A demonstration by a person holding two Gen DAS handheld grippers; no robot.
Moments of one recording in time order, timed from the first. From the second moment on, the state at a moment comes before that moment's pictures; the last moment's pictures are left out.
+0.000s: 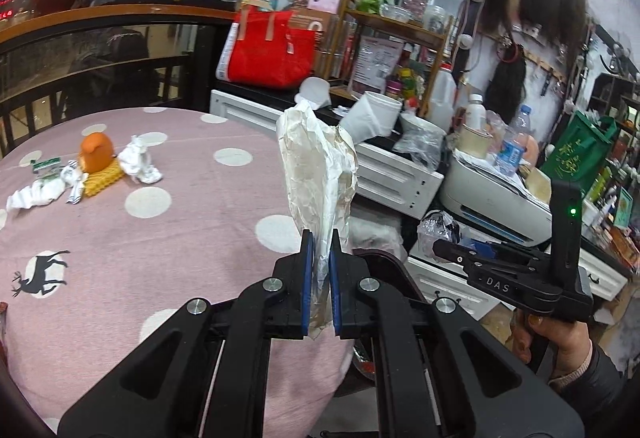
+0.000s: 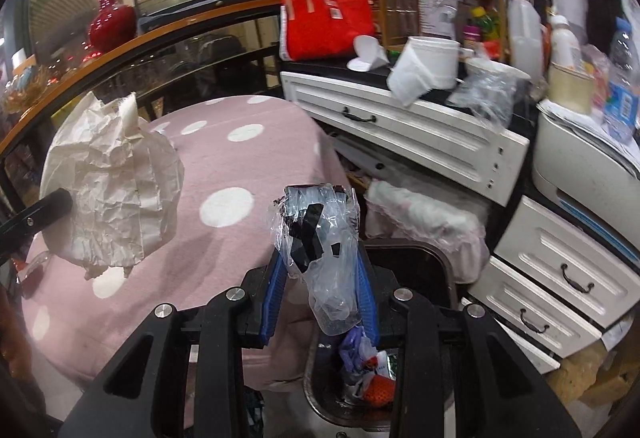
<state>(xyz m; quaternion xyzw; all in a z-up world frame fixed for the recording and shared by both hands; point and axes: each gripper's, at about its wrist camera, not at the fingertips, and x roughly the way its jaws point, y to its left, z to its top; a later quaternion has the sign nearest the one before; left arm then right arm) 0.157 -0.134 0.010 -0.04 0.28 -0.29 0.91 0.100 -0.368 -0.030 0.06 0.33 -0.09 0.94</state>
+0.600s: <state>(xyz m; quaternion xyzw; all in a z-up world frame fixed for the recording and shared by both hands) 0.152 -0.202 -0.001 0.00 0.30 -0.36 0.88 0.090 -0.433 -0.102 0.14 0.40 -0.16 0.89</state>
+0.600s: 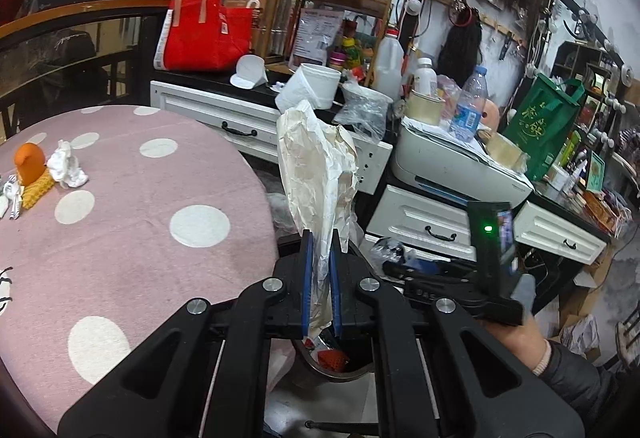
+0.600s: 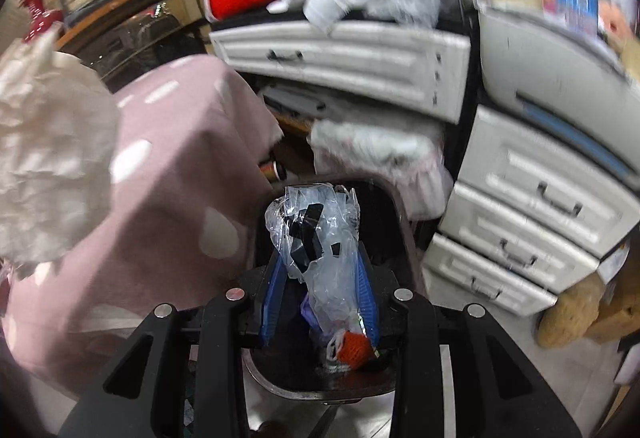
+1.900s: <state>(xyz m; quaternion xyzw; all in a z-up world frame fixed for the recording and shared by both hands) 0.170 -0.299 -0.089 0.05 0.41 -0.41 0.82 0.038 -0.504 -0.080 0.18 0.34 -0.29 0.88</state>
